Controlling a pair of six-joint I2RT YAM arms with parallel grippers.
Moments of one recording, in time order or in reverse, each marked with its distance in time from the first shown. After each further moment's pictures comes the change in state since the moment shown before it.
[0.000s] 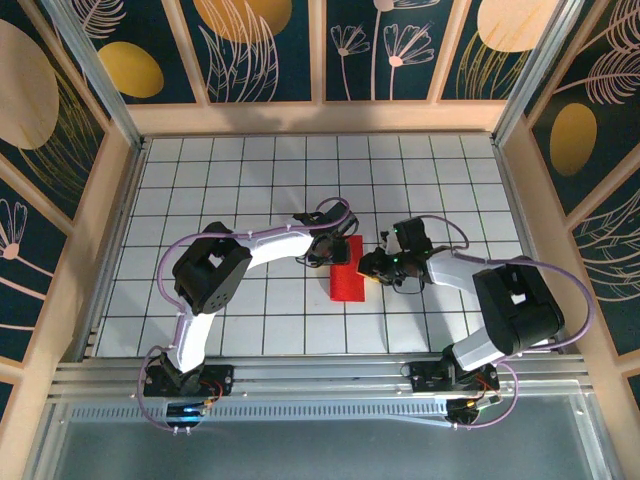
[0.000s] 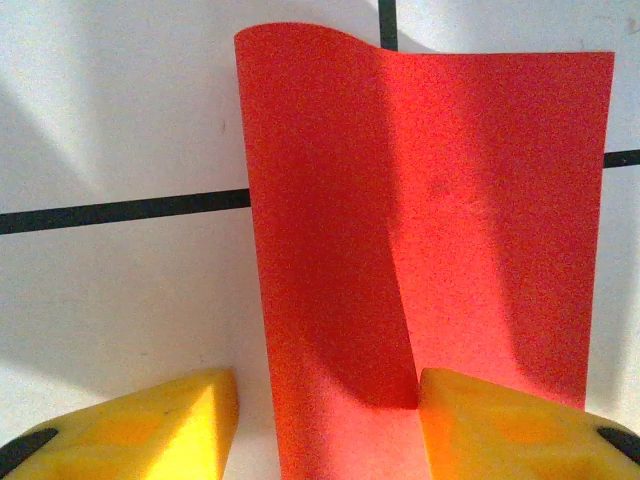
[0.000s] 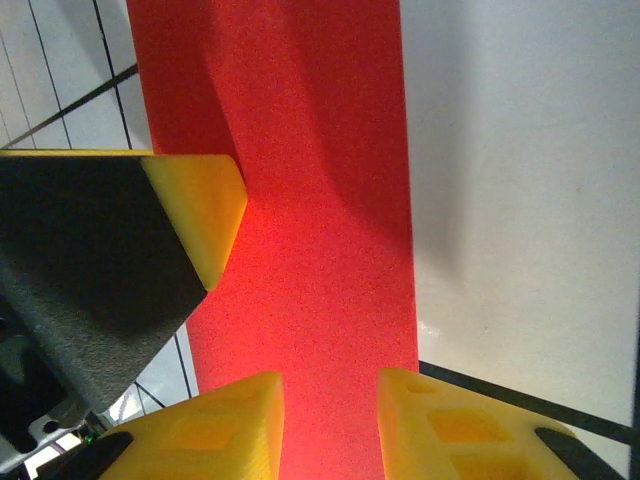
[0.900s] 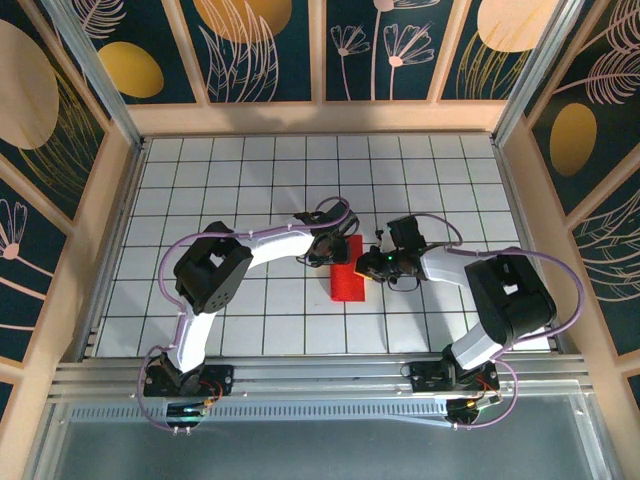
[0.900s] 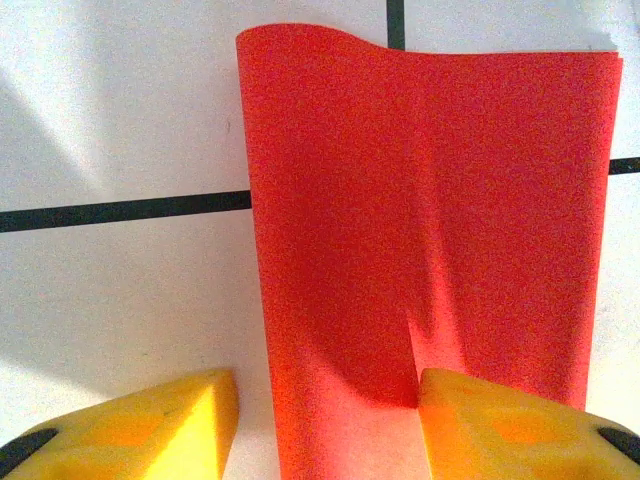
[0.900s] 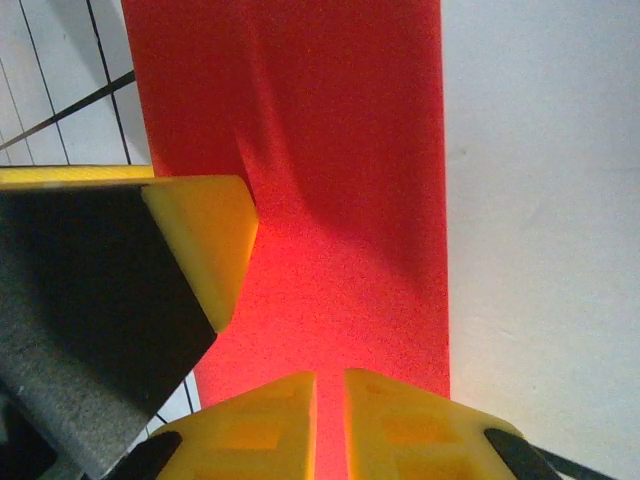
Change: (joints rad) left arm 0.000 0.009 0.013 -0.014 -0.001 -0.015; right arm 0.026 0.069 0.041 0.032 0.005 0.018
